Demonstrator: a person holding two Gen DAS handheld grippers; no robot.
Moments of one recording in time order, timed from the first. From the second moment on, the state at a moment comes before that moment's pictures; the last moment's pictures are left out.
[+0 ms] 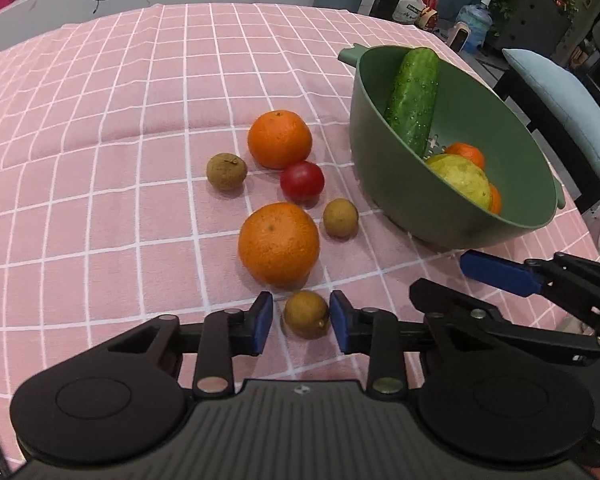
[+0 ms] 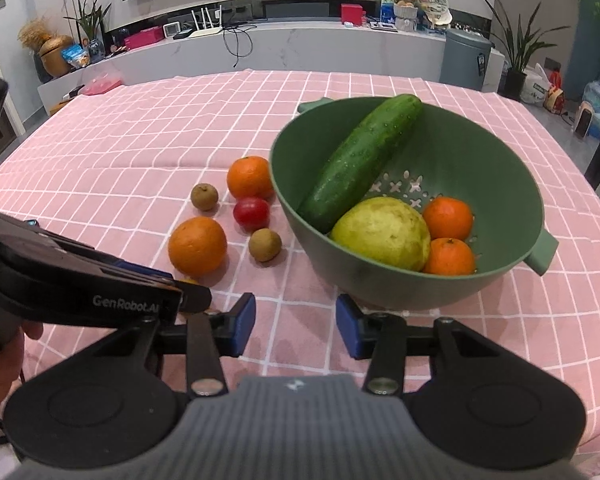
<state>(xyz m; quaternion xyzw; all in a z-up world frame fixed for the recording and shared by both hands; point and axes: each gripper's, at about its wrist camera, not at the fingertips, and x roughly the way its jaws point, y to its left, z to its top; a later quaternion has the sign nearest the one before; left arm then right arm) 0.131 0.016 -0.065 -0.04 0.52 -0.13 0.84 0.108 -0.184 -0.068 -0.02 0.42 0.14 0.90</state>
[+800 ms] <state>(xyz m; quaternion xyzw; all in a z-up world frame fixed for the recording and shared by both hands) 0.118 0.074 -0.042 -0.09 0.47 0.00 0.88 0.135 -0.126 -0.063 -0.01 0.40 0.21 0.89</state>
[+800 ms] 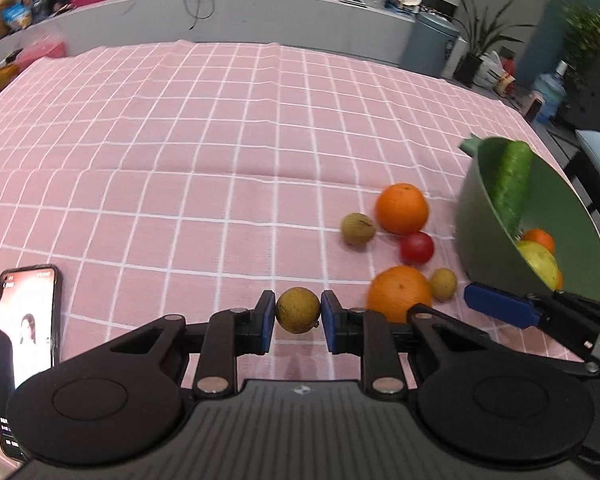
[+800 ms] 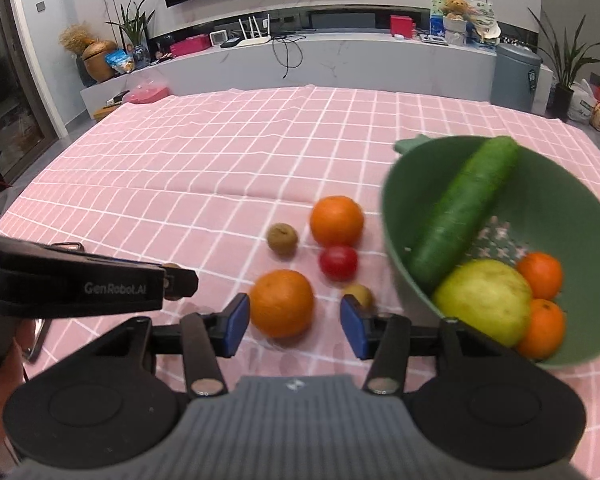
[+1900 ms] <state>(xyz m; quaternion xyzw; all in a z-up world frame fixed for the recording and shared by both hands) 0.127 0.040 0.022 -0.08 0.44 -0.05 0.90 0.121 -0.159 -0.004 -0.03 0.35 0.21 0.91</state>
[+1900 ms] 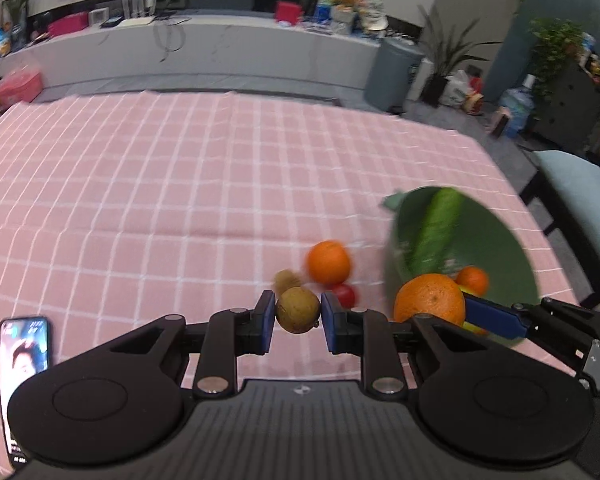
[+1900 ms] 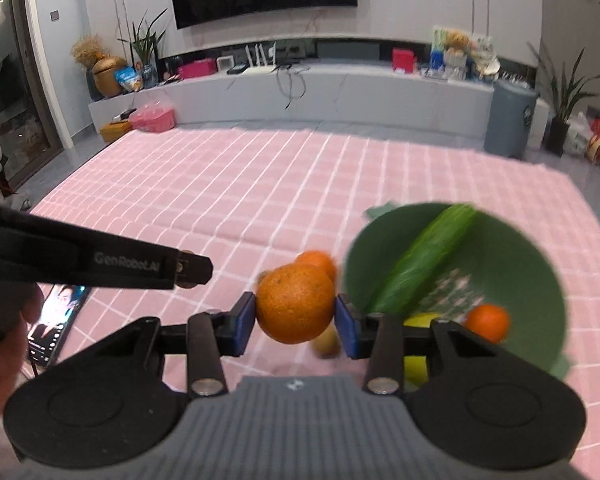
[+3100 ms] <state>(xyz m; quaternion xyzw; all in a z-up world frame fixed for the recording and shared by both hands) 0.202 -0.095 -0.022 -0.01 0.51 -0.20 0.84 0.181 -0.262 -0.045 -0.13 0.42 0.15 0.89</state>
